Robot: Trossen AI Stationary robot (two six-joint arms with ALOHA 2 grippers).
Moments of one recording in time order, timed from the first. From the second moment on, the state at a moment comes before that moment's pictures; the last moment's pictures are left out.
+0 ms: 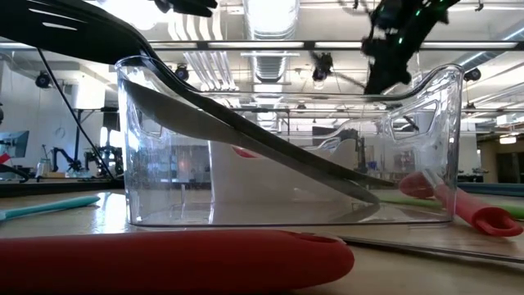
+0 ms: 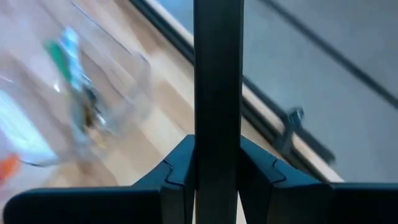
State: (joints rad) left arm 0.20 1.04 1.20 -0.44 -0.27 0.16; right arm -0.85 1.22 1.14 -0.77 -0.10 -0.10
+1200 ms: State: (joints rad) left arm 0.20 1.19 1.15 -0.02 -0.25 -0.04; right arm -0.06 1.23 1.12 -0.23 0.69 -0.07
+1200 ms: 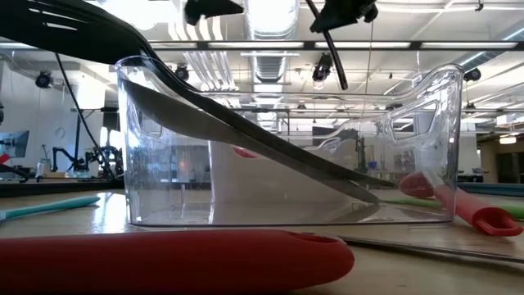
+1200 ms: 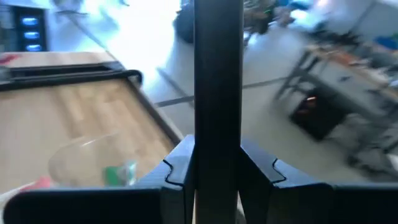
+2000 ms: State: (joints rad) left arm 0.20 1.44 1.20 0.46 -0.13 -0.10; right arm 0.04 1.38 1.12 0.05 0.94 -0.16
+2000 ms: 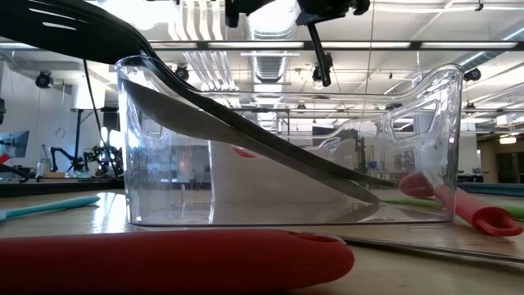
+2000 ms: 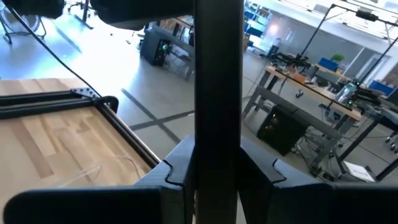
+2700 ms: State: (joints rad) left arm 0.20 1.54 1.39 0.35 -0.12 0.02; right arm 0.05 1.38 1.12 0.04 0.91 -0.16
